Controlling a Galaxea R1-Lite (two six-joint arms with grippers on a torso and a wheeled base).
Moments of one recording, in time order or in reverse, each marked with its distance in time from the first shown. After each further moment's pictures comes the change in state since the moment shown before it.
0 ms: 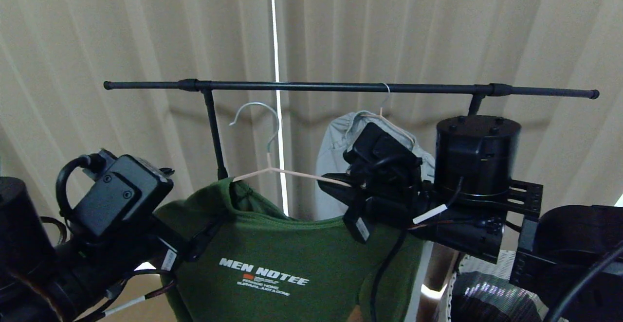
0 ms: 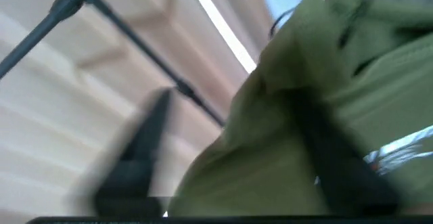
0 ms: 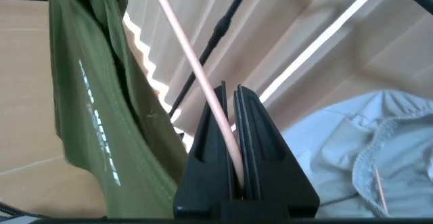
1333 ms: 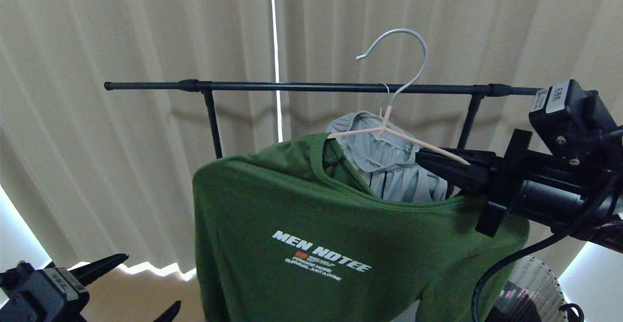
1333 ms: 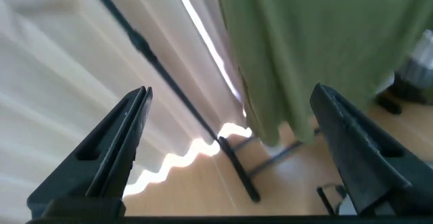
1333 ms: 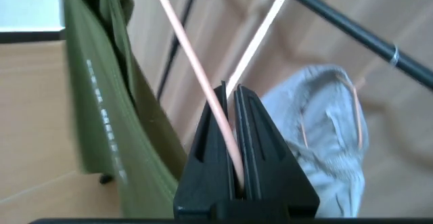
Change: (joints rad) left arm 0.127 -0.247 0.382 0.005 -0.163 -0.104; right arm -0.229 -0.377 0.227 0.003 0.214 0.027
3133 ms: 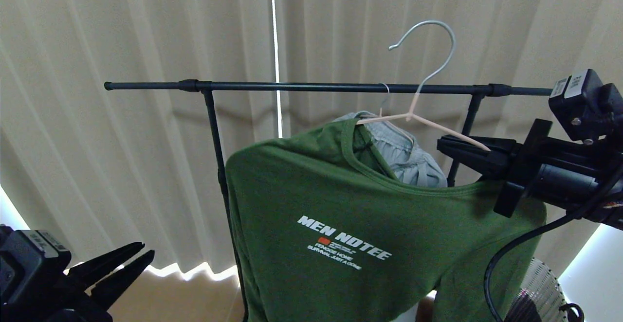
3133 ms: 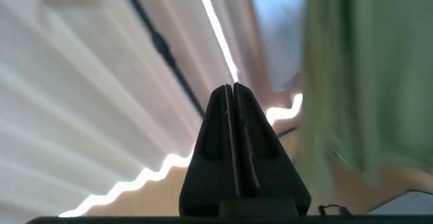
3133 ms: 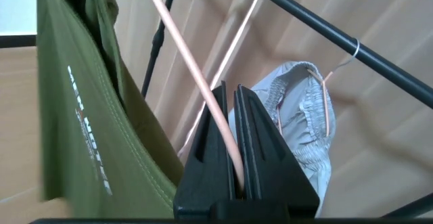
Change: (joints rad) left arm 0.117 0.007 -0.083 -0.021 -0.127 -0.022; right arm -0.149 -0.006 -0.010 0.006 0.080 -0.005
